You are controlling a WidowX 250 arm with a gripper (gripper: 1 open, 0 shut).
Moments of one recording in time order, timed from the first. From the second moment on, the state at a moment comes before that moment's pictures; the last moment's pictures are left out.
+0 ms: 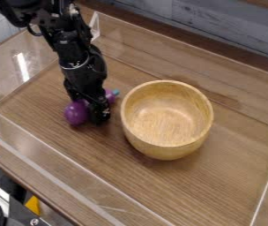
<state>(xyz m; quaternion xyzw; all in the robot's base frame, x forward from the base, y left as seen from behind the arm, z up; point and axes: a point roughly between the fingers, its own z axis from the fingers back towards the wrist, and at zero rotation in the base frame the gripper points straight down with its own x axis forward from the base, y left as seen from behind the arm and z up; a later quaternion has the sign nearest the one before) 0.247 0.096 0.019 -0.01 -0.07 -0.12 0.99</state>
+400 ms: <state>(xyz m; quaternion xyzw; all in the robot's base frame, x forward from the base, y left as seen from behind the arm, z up) 0.246 0.085 0.019 -0.01 -0.05 -0.11 0.99</state>
